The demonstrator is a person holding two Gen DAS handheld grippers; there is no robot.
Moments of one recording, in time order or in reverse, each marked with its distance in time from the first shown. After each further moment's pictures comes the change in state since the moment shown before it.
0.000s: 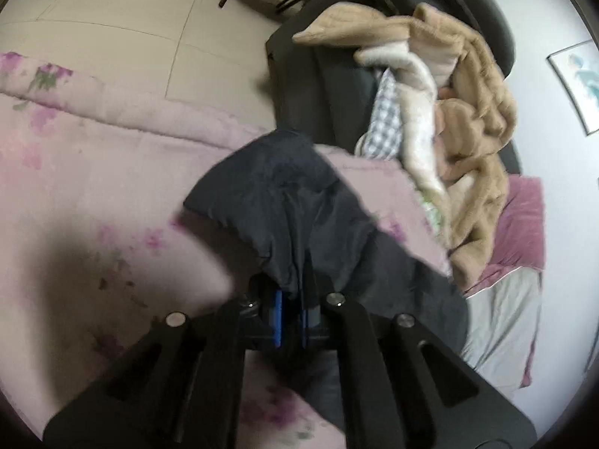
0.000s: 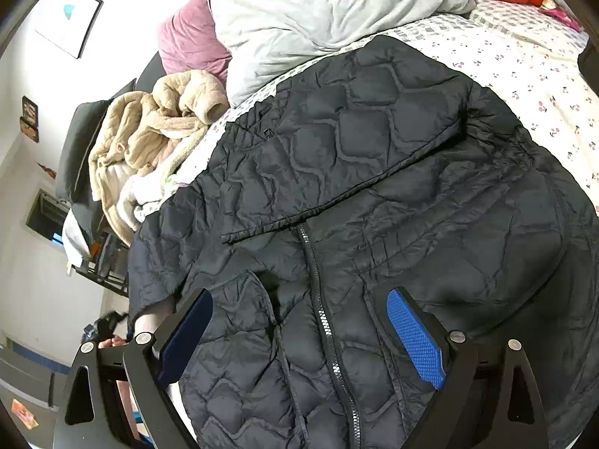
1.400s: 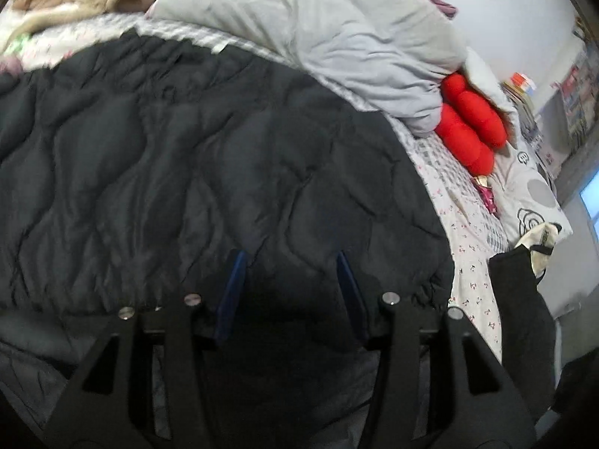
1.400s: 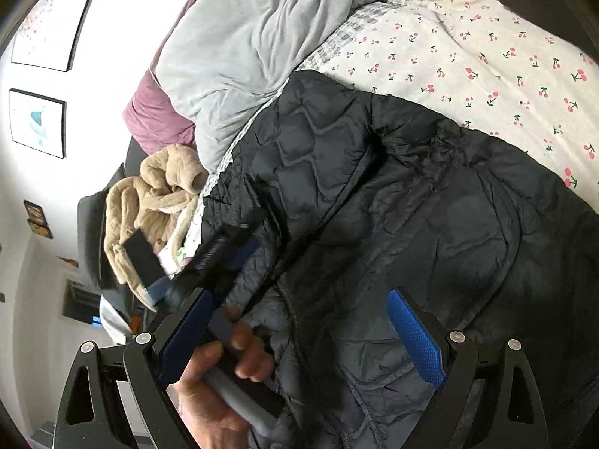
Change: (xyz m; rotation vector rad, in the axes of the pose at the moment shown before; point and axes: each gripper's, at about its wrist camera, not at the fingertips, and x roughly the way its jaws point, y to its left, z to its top) left arm 0.001 -0.262 -0.494 1.048 0.565 -0.285; right arm -0.035 -0.093 0.031 0.294 -0.099 0.104
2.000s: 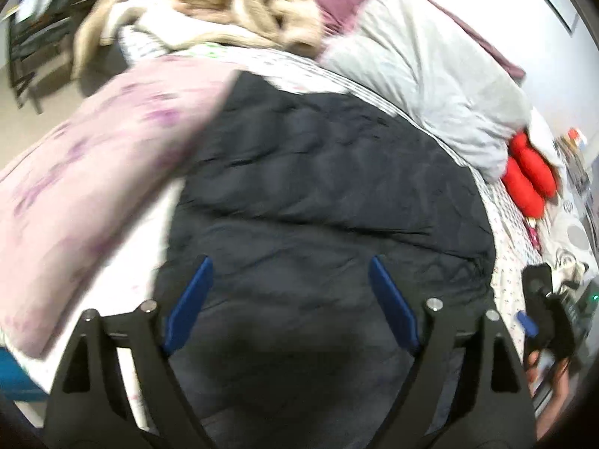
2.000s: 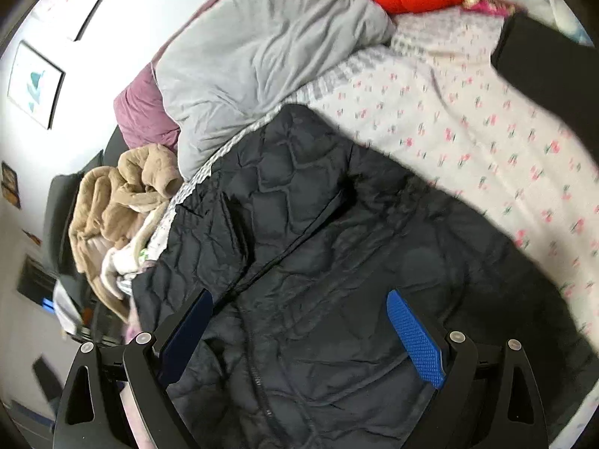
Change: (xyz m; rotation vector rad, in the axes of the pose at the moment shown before) left arm -0.240 0.139 -0.089 -0.188 -0.151 0.326; right arm -0.029 0.017 -0.001 -0.188 -0.141 -0.180
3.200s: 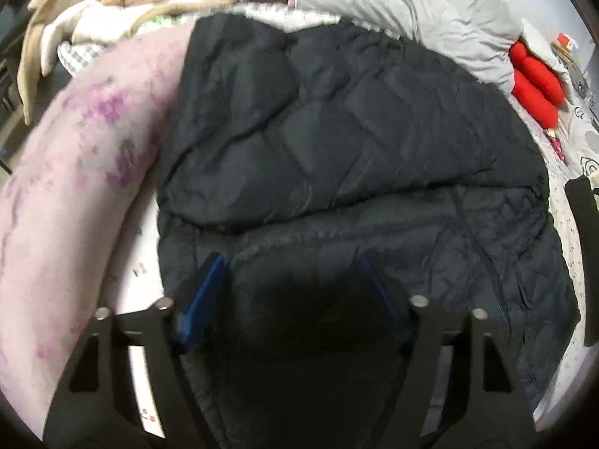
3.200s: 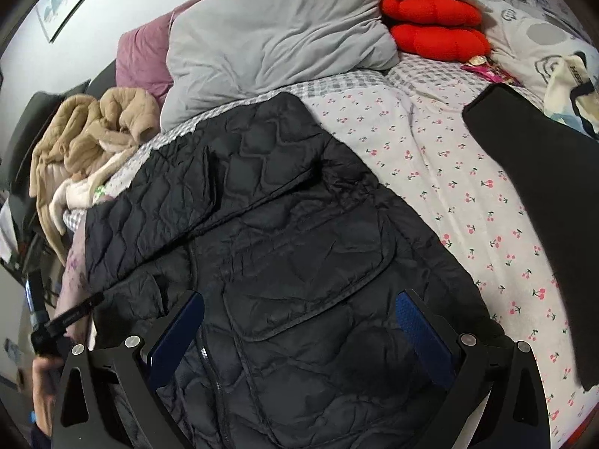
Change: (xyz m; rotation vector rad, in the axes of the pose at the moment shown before) left arm 0.129 0.008 0.020 0.317 0.197 0.000; right arm -0.036 0.024 -0.045 -0.261 0.067 -0.236
